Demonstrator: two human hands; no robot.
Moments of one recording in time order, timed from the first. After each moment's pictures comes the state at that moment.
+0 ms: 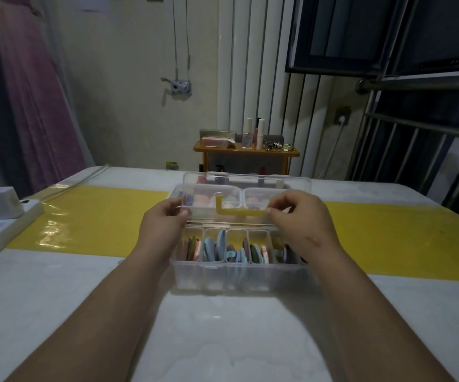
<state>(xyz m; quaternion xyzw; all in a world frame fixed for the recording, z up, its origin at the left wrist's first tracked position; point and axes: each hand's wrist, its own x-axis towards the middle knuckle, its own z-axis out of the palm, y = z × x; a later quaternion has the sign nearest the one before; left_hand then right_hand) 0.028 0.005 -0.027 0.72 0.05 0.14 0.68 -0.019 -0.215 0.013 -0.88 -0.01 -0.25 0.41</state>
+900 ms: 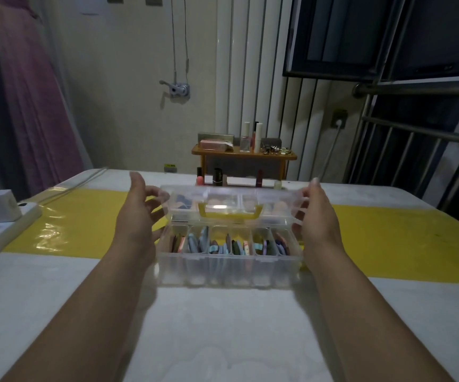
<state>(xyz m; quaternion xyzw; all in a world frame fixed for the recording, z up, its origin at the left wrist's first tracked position) -0.003 0.017 0.013 0.58 0.08 0.12 0.80 -0.011 -0.218 0.012 -0.65 0.13 -0.23 0.71</state>
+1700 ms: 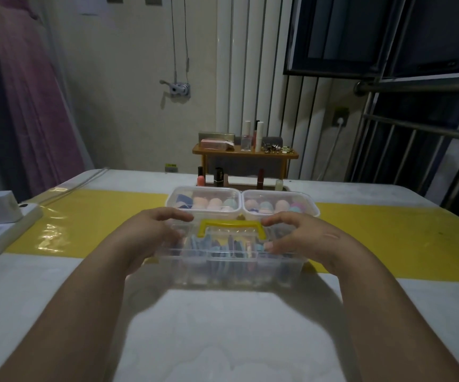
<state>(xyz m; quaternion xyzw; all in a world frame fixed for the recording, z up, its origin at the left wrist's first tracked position) -0.002 0.035 0.008 0.79 0.03 -0.08 0.60 -0.027 -0.235 0.025 -0.88 0.03 0.07 0.47</state>
